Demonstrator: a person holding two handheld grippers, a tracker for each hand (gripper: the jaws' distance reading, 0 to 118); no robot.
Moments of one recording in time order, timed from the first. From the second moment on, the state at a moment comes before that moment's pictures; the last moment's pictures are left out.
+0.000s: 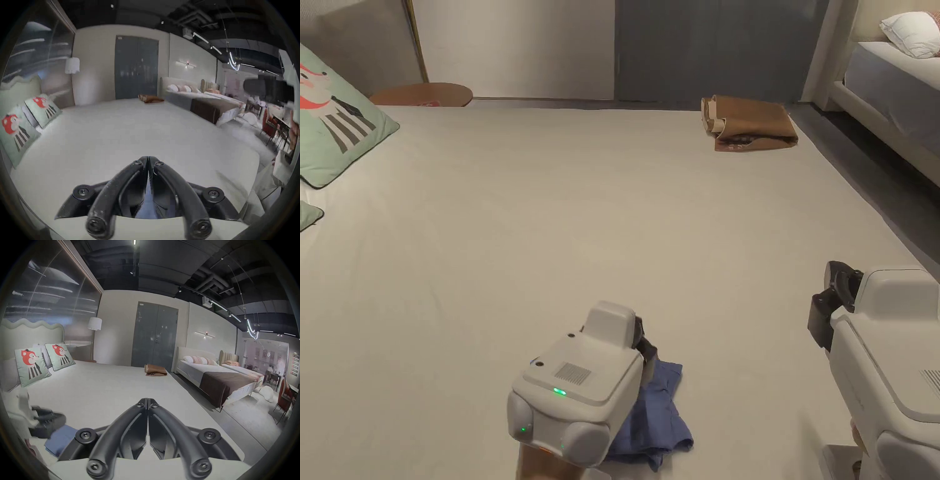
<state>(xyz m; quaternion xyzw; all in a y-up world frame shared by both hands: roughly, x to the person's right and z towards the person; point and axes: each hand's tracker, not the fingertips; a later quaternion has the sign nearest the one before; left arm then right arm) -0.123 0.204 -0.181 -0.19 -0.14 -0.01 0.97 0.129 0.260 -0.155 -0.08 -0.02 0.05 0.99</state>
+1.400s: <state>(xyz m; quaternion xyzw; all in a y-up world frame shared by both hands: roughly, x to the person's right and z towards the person) -0.279 0.272 -0.158 -0.06 0.07 0.00 1.00 0.032 0.235 -0.175 -0.12 0.08 0.04 0.99</state>
